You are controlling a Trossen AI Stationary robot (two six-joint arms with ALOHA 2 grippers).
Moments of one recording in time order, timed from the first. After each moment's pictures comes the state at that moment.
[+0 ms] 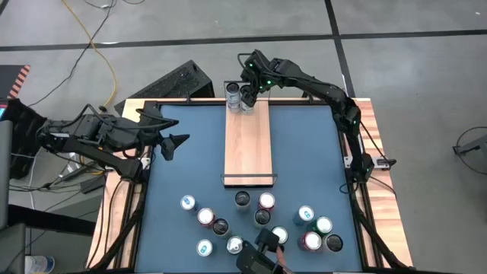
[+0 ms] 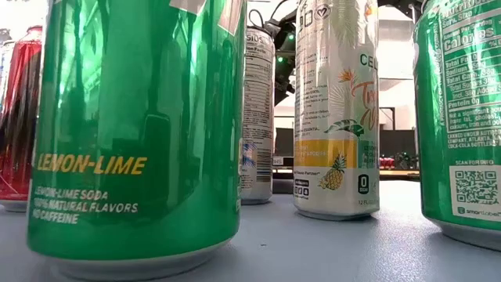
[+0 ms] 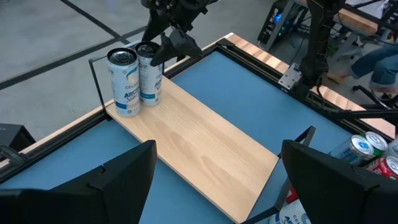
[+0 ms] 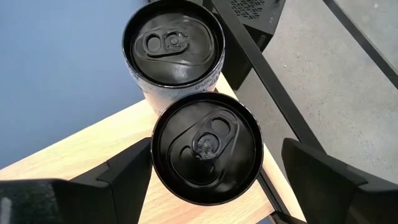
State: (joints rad) left arm -0.21 0.94 1.35 -0.90 -0.65 -0.59; right arm -0.59 2.13 2.15 -0.92 0.00 -0.10
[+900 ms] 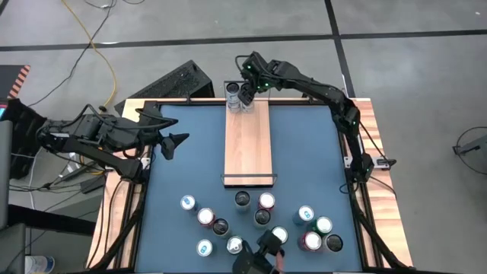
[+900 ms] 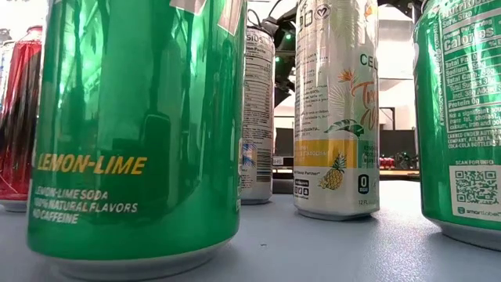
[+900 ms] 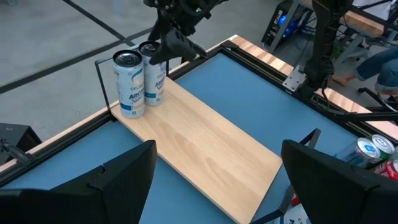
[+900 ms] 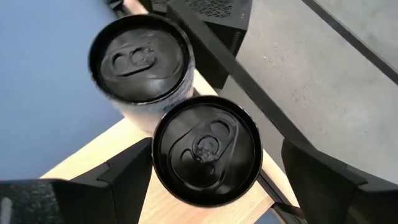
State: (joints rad) left arm -0.21 0.94 1.35 -0.91 -0.67 -0.59; right arm -0.57 2.13 2.15 -0.90 0.12 0.07
